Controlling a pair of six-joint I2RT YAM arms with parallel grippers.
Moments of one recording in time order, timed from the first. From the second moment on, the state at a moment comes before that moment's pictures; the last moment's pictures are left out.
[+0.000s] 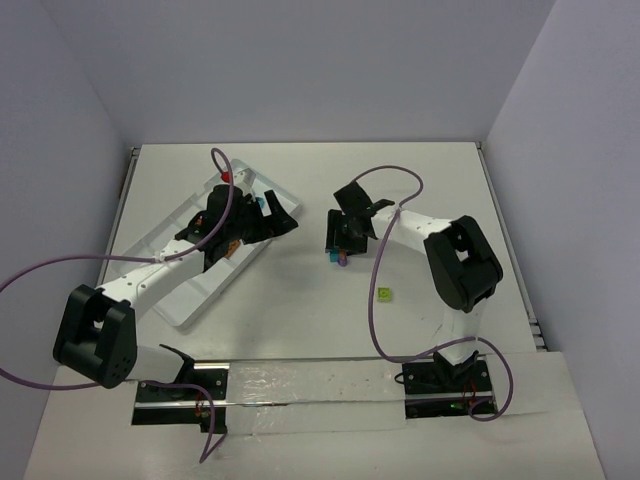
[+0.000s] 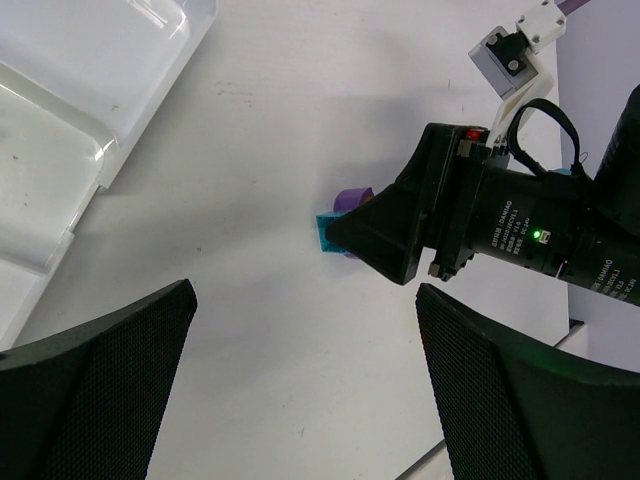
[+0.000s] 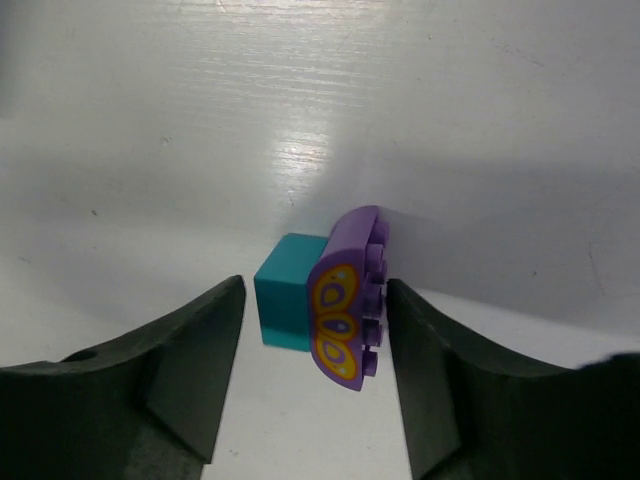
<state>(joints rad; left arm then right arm) -0.48 1.38 0.89 -0.05 0.18 -0.68 0.54 1.86 1.21 -0.42 -0.04 0.61</state>
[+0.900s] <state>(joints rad) -0.50 1.45 0.91 -0.06 0.18 -0.68 0.51 1.82 1.12 -0.35 -0.30 0.58</state>
